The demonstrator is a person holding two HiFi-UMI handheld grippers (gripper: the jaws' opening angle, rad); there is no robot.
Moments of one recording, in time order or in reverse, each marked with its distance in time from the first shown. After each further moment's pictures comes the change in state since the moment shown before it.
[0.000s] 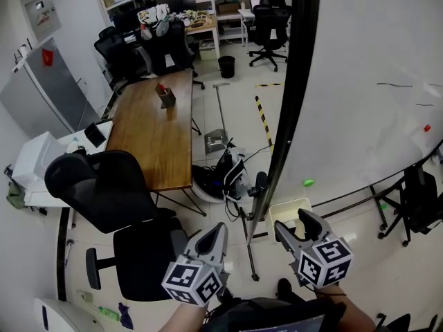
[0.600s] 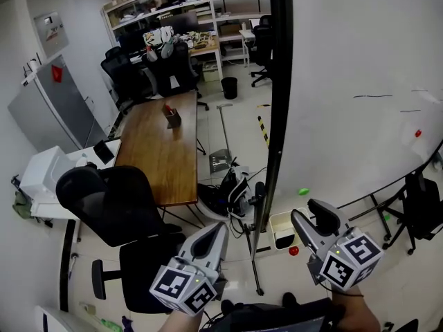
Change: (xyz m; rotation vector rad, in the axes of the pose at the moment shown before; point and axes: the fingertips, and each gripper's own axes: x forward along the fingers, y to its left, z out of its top) left arm -0.049 -0.059 0.089 0.089 -0.148 -0.129; right arm -0.077 0.031 0.111 -0.037 -0.257 0.094
